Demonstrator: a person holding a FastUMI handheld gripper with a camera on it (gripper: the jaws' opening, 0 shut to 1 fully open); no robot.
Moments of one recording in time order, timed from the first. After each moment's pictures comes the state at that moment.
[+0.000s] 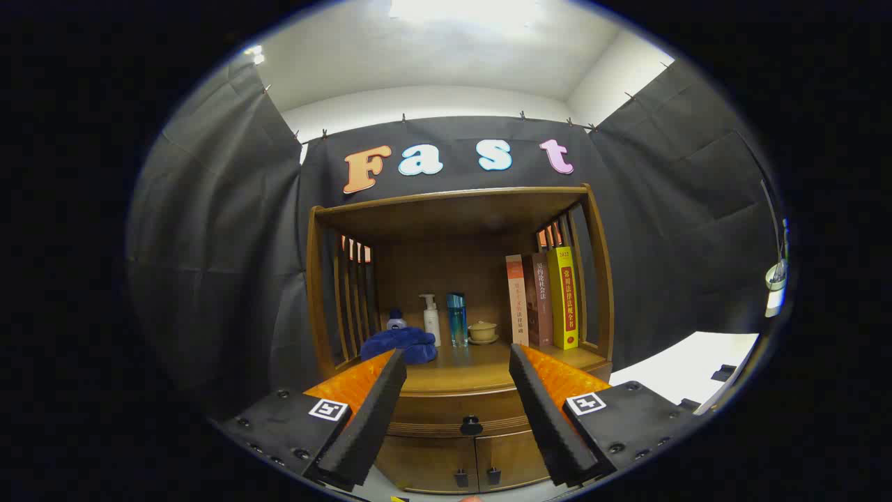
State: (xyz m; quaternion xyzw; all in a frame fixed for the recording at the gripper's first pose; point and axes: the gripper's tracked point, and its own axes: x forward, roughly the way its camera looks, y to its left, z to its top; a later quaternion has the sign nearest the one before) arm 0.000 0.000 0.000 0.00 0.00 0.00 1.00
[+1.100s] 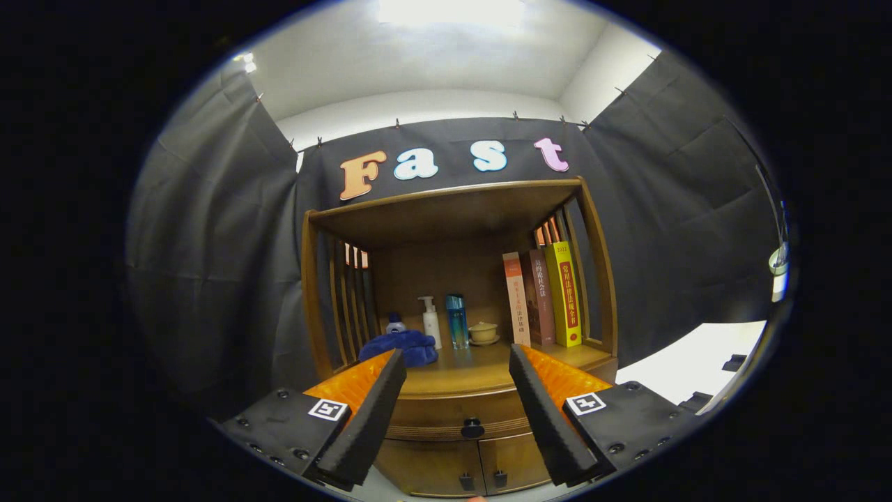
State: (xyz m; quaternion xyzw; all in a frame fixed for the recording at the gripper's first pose) arm 0.007 -0.012 -0.024 0.02 -0.01 0.00 1.00
